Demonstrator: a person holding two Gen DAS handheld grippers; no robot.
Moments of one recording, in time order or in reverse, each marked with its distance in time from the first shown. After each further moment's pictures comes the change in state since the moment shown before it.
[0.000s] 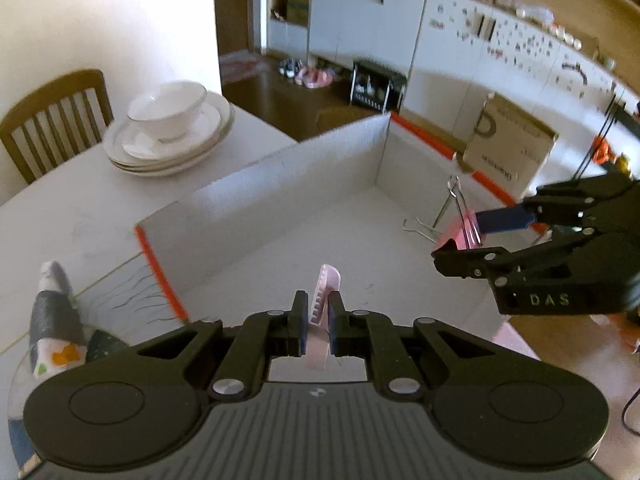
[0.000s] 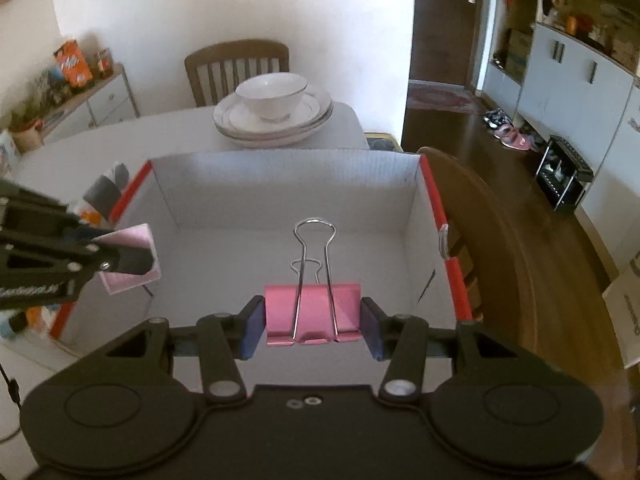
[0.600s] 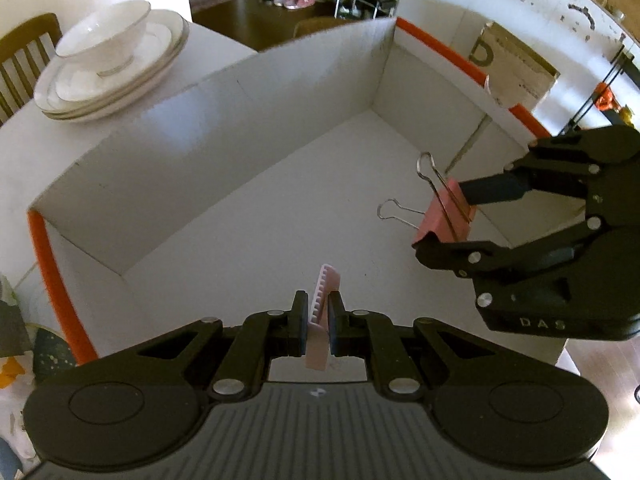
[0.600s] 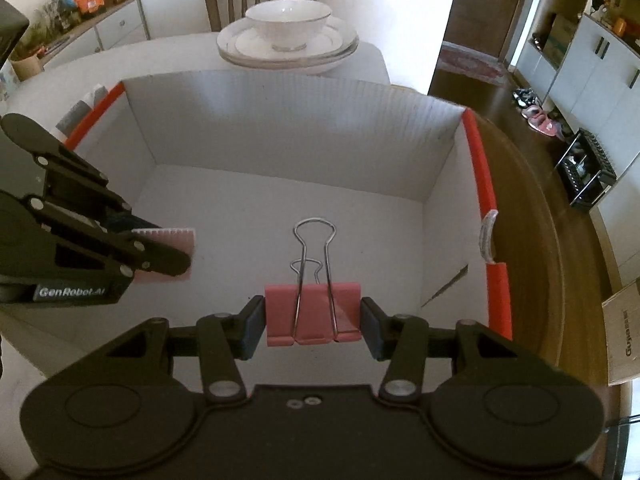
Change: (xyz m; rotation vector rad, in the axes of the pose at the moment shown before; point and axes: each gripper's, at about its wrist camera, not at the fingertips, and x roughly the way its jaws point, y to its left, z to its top) left arm 0.080 -0.002 0.010 0.022 0.242 -0.057; right arm 0.062 -0.007 0.008 -0.119 0.192 0.023
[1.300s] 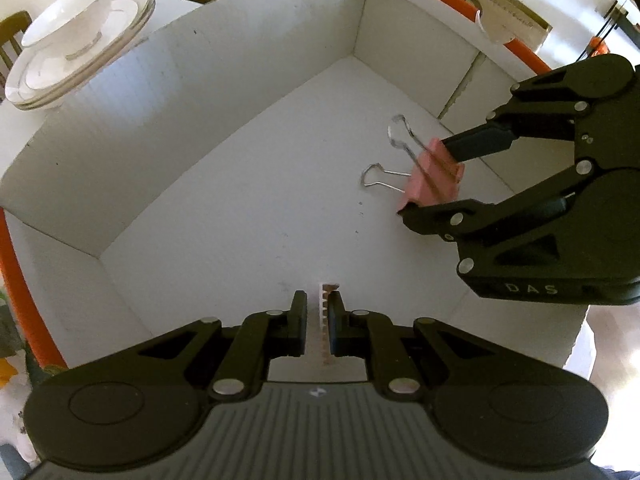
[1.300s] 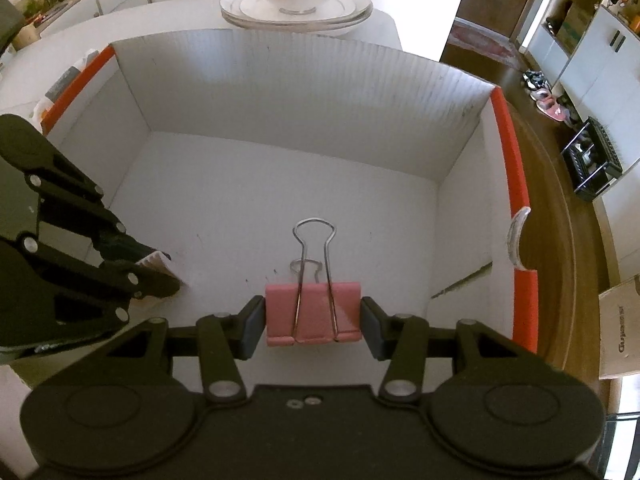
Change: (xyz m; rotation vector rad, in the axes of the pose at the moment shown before) left arm 0.012 -0.004 -0.011 0.077 0.098 0.006; right arm 0.017 0.002 0.010 -0.041 0.109 -0.008
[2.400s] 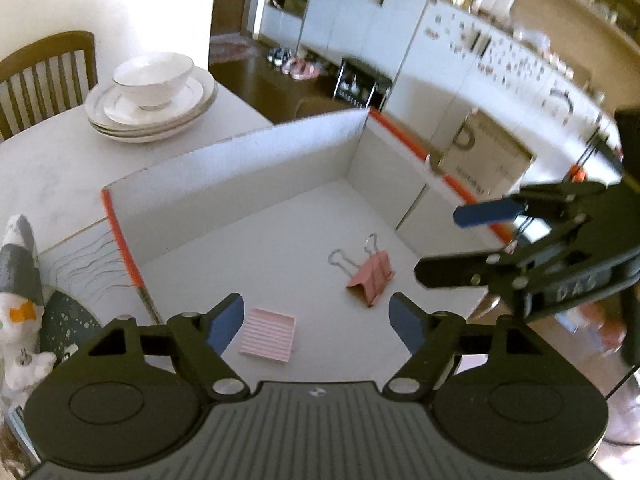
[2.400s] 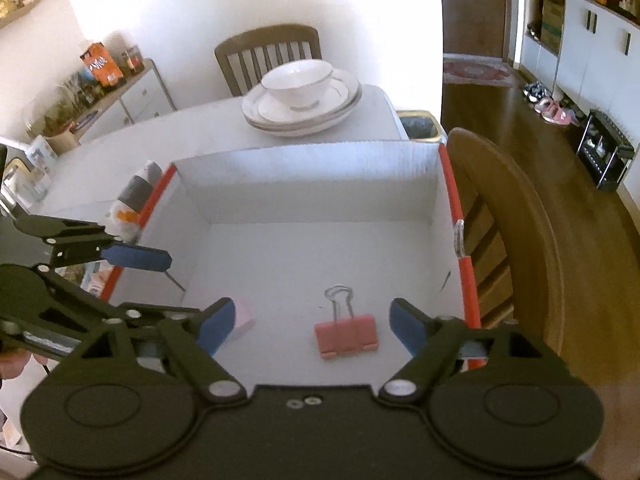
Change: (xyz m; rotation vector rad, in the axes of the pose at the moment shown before) left arm -0.097 0.005 -0.046 -0.212 -0.364 -0.077; right arm -0.091 -0.018 -0.033 0.171 -0.250 0.164
